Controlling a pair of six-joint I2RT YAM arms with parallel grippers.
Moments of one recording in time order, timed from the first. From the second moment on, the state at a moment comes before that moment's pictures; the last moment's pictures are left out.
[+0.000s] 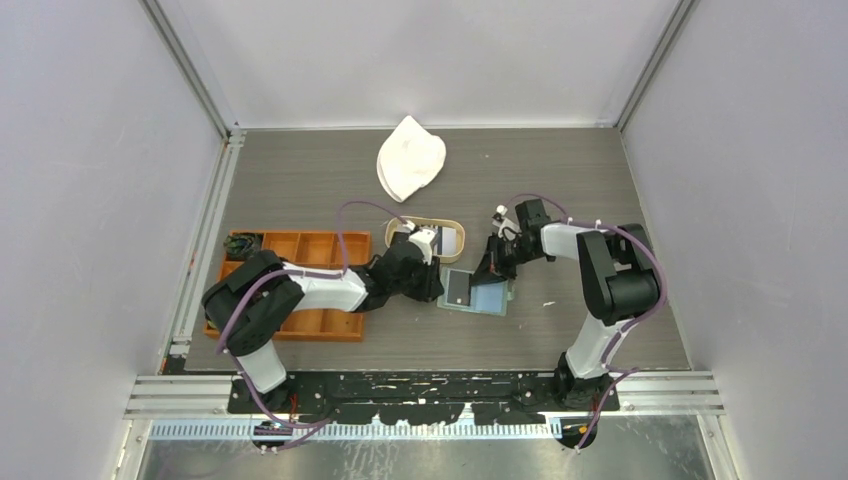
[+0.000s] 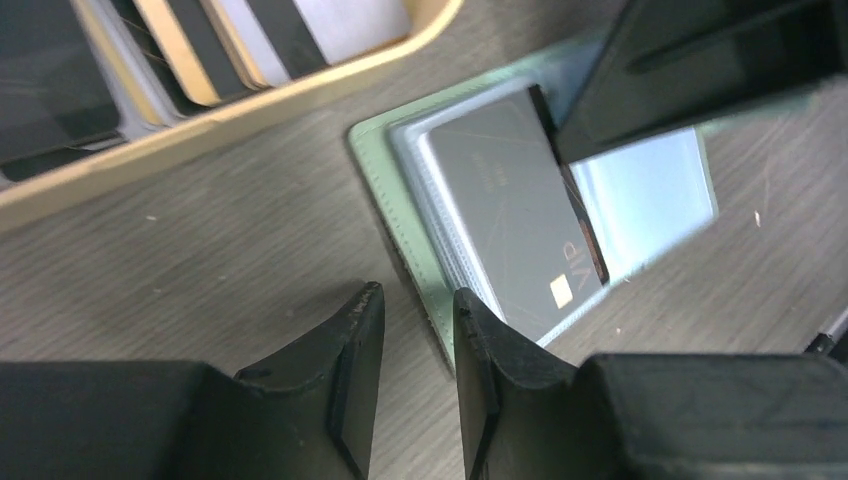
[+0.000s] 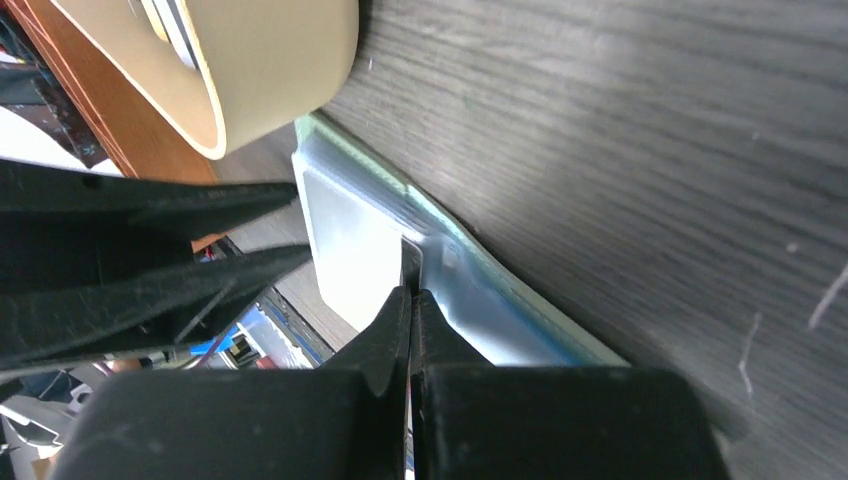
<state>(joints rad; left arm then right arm) -0.89 1.72 0.77 0.28 0.02 -0.50 0.18 1.75 0.84 -0.33 -0.76 0.37</state>
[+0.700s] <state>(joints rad) -0.94 1.25 0.53 0.32 -0.01 -0.55 0.16 1.29 0.93 -0.51 -0.78 -0.11</state>
